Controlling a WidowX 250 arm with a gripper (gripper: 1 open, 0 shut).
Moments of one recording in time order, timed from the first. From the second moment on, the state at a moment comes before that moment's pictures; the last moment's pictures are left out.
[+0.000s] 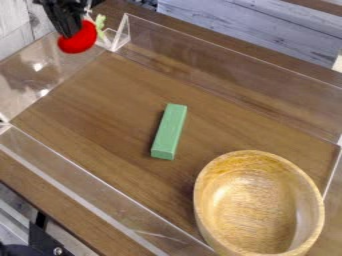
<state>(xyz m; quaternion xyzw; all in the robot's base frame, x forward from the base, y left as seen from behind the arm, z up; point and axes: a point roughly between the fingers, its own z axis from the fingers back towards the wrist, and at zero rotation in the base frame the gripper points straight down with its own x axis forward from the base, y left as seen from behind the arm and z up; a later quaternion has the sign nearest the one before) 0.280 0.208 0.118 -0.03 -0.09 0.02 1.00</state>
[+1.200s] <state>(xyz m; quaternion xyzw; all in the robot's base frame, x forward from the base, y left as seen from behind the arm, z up) 0.278 0.188 0.102 -0.06 -0.07 0.09 0.99</state>
